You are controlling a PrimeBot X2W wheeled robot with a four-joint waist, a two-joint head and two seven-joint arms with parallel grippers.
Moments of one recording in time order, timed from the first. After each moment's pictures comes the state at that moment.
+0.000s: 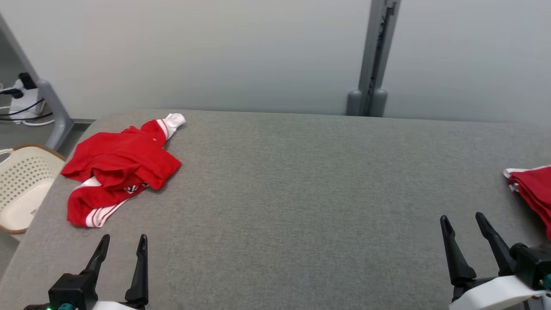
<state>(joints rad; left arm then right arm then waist) 0.13 0.46 -0.34 -0.11 -0.51 0.36 -0.12 0.10 -0.05 -0.04 -0.08 0.17 0.13 0.02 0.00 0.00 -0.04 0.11</state>
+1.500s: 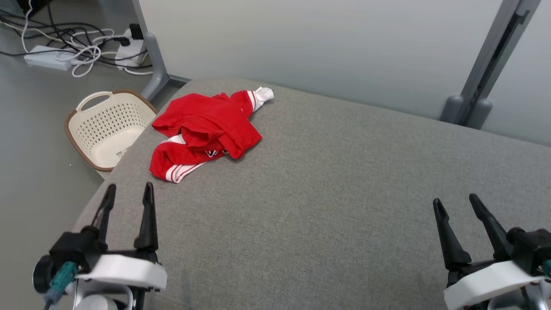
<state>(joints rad) -0.07 0.33 -0.32 0.05 -0.53 0.26 -0.26 0.07 -0.05 -0.01 -0.14 0.17 0.13 0.06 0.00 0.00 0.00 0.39</state>
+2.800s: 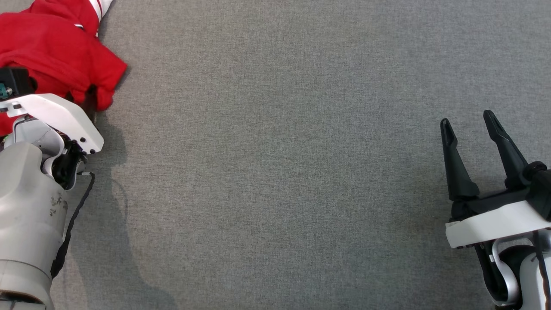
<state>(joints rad) -0.98 0.28 -0.32 1.18 -0.71 -0.13 0.05 -0.17 -0.05 0.00 -0.21 0.10 0.13 0.07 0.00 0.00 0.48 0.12</state>
